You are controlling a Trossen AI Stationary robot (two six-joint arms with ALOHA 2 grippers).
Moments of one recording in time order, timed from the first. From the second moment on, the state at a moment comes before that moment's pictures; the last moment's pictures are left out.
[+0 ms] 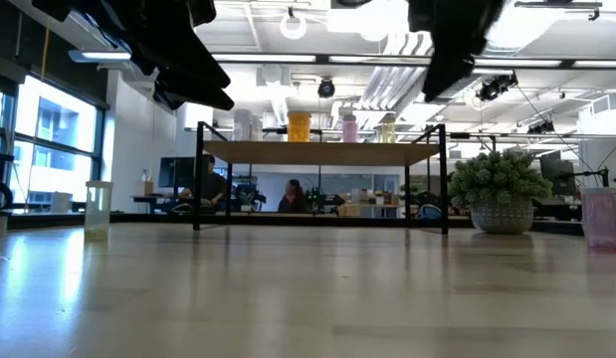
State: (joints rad) left arm -0.11 1.20 0.67 -0.09 -0.23 -0.34; right arm -0.14 1.25 1.15 -0.91 0.11 0.20
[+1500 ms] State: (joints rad) left arm -0.11 1.20 0.67 -0.09 -0.23 -0.34; right arm 0.68 1.04 0.84 -1.17 0.50 1.57
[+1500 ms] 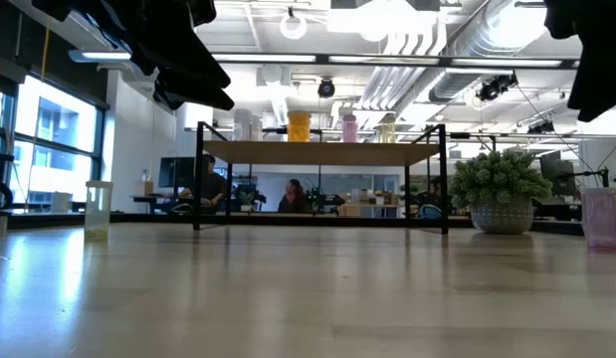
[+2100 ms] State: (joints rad) left arm -0.11 1.20 0.67 -0.08 -0.24 -0.34; right arm 0.68 0.96 0.84 -1.30 0.58 1.54
